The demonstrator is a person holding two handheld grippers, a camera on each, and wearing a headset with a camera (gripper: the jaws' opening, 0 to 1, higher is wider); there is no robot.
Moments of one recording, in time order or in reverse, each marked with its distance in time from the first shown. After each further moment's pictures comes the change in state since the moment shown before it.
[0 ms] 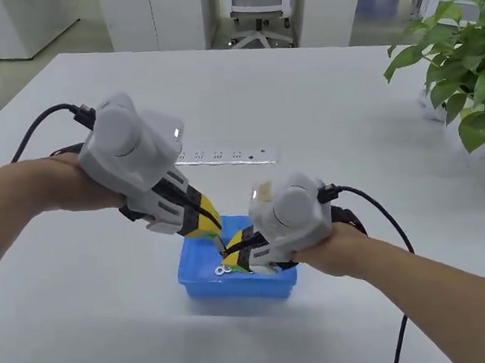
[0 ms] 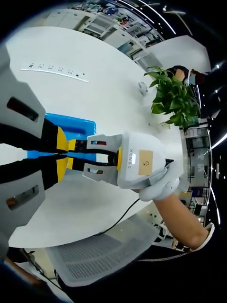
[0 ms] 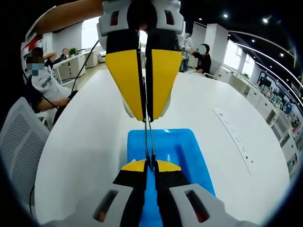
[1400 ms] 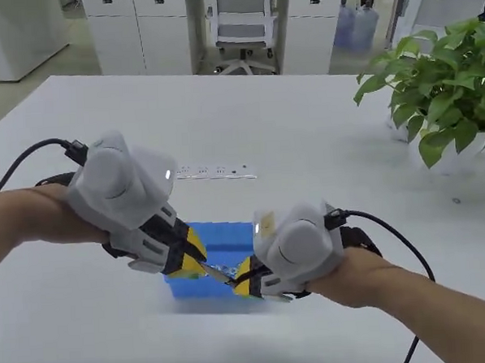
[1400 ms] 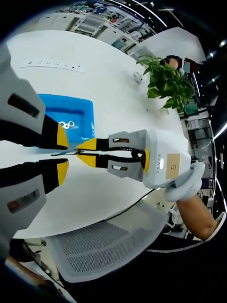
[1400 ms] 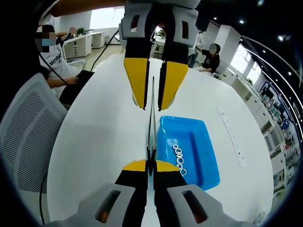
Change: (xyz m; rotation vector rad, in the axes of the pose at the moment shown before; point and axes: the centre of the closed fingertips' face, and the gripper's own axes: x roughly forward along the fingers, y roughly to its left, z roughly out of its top) left arm 0.006 -0.067 0.005 0.089 0.046 -0.026; right arm -0.047 0.059 -0.017 -0.139 0.144 -0.019
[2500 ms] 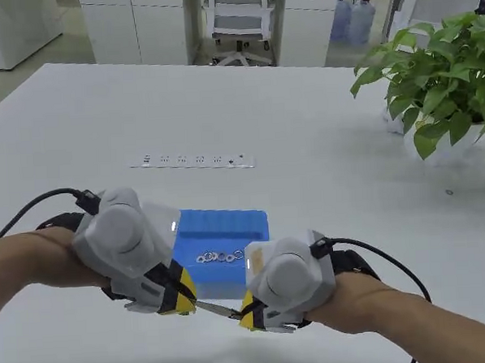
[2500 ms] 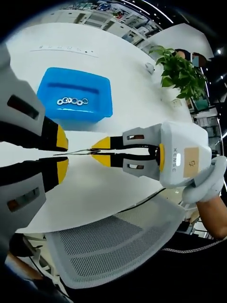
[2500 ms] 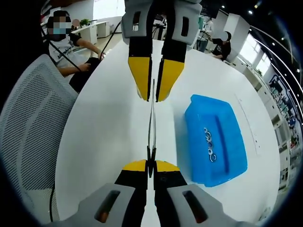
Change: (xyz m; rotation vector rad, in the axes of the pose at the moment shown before) left arm 0.027 -0.038 -0.037 -0.041 0.058 -0.033; right arm 0.018 0.050 -0.032 0.005 0.124 0.086
